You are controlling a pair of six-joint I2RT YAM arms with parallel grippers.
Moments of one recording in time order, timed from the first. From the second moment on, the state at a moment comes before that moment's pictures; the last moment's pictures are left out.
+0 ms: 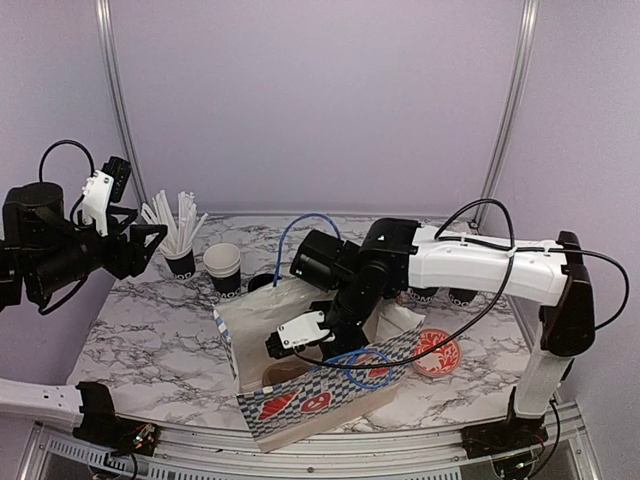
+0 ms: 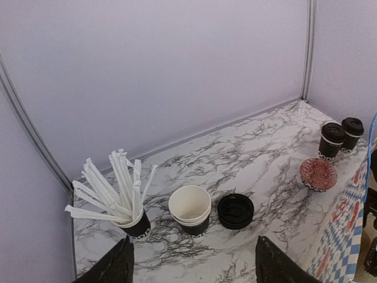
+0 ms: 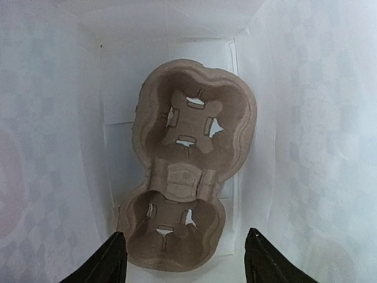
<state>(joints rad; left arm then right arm) -1.00 0.75 1.14 -0.72 -0.61 -0.06 1.17 1.85 1.66 -1.12 -0.19 -0.75</state>
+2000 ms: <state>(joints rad) -1.00 1.50 1.59 -0.89 0.13 0.31 0.23 1.94 1.78 -1.17 -0.15 -0.81</state>
